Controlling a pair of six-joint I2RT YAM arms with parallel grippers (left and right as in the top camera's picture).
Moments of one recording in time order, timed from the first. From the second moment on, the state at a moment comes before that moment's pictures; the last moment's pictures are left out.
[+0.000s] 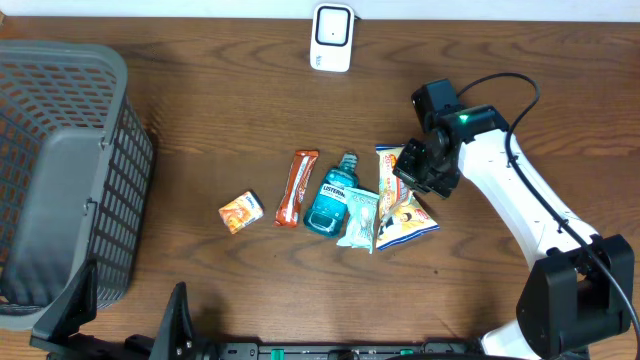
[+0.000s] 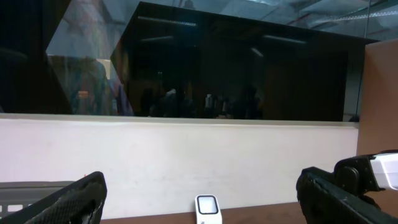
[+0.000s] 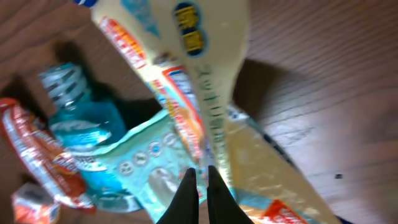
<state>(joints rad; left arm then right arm) -0.14 0.00 0.89 -0.53 0.12 -0.12 0.31 1.71 1.33 -1.08 -0.13 0.88</state>
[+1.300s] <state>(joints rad) -0.14 0.00 0.89 -0.53 0.12 -0.12 0.31 1.67 0.92 -0.49 -0.08 0.74</state>
